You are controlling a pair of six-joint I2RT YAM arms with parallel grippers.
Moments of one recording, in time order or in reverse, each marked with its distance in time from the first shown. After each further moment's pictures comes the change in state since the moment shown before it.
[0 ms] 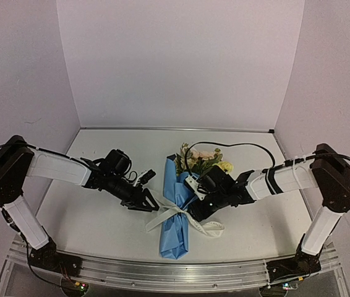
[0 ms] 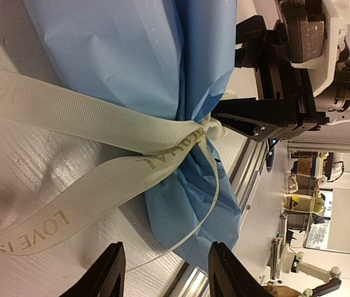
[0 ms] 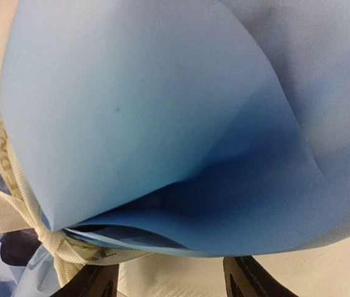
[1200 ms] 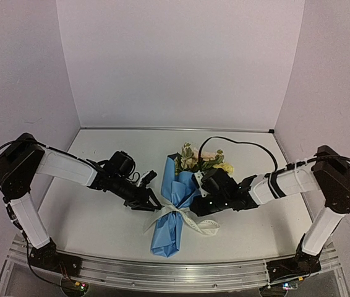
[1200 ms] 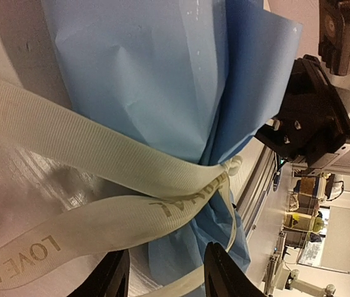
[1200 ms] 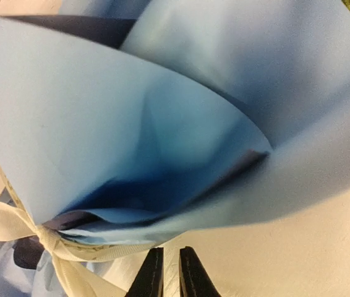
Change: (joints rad) left arm -0.004 0.079 0.020 0.067 -0.043 -0.080; right arm 0.010 -0.023 -0.077 0.163 0.026 0.321
